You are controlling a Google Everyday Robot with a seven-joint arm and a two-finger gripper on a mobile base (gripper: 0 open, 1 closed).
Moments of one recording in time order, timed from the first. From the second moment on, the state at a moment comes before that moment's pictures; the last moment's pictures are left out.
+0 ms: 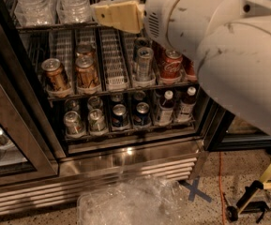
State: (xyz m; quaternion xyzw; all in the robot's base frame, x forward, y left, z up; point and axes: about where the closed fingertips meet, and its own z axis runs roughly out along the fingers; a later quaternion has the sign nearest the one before) arm 0.541 -0.011 1.106 -0.22 0.68 0.10 0.69
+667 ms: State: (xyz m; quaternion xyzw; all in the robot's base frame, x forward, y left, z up) arm 0.537 -0.023 1.107 -0.21 0.65 0.08 0.72
